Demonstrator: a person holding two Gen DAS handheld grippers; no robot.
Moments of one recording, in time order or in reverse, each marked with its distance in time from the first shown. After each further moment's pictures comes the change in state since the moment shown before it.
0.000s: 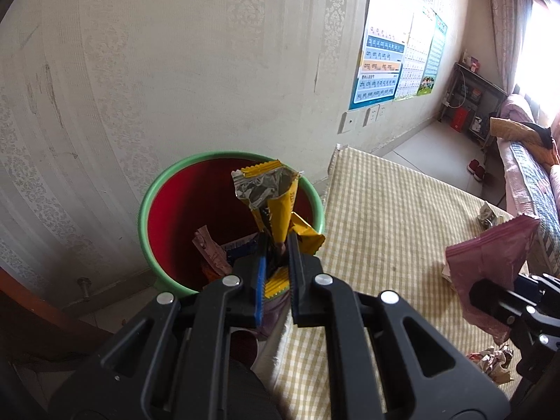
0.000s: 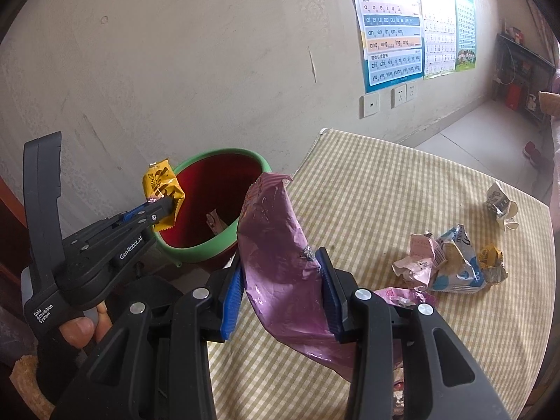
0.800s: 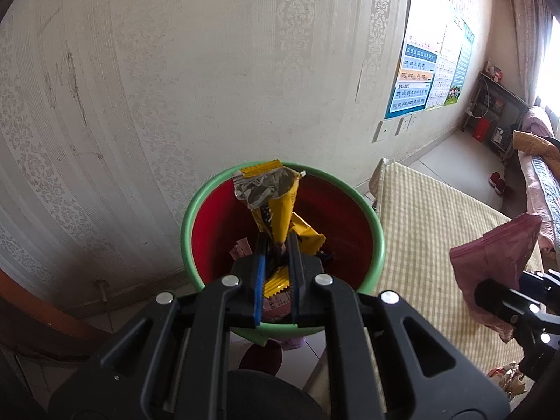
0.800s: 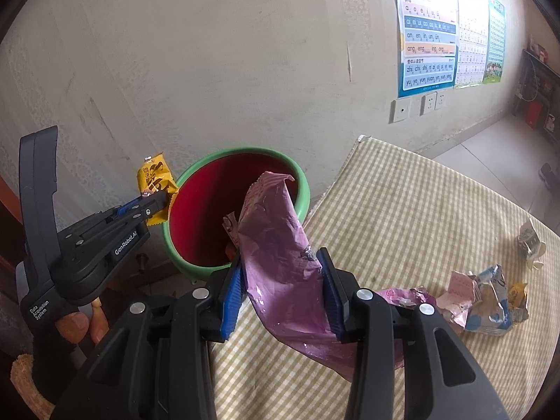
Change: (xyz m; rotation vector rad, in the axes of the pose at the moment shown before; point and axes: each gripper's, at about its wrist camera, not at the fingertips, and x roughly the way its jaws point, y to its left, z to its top) left arm 0.022 0.054 0.018 -0.047 0.003 0.074; right arm 0.047 0.038 0.034 -0.082 0.046 0.031
